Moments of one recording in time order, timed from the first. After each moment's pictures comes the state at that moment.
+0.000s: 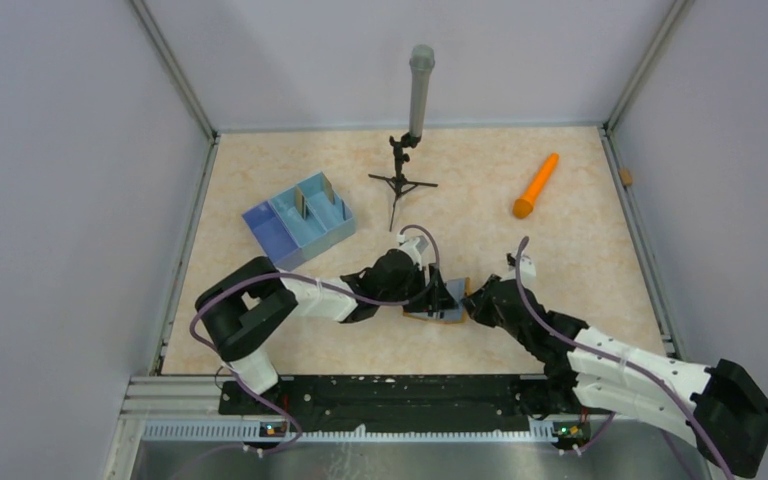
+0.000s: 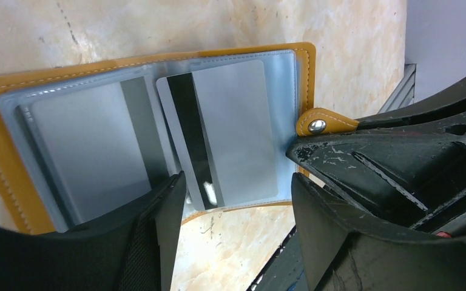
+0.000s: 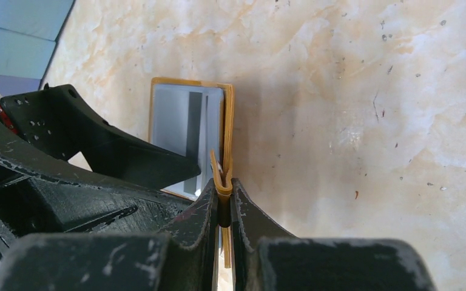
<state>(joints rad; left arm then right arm) -0.95 1.71 0.71 0.42 0.22 -0.93 0.86 0.83 0.26 -0.06 0.33 1.02</state>
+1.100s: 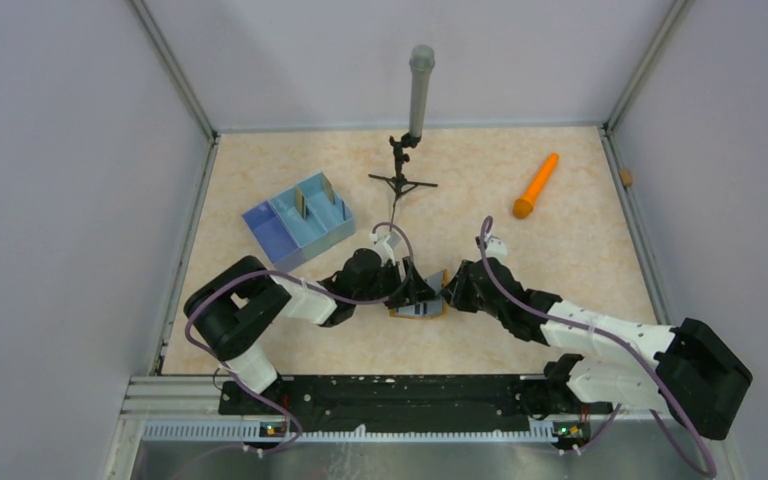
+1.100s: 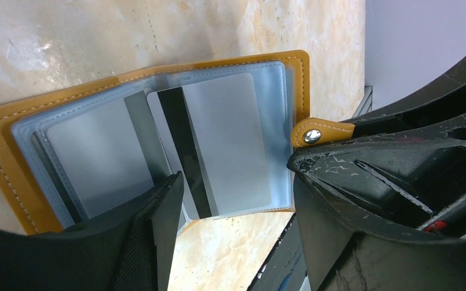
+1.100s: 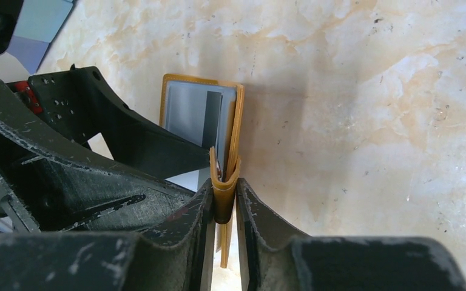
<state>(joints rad) -0.81 1.67 0.53 0.67 0.33 -0.99 0.86 1.09 0.44 0.00 0.21 0.89</state>
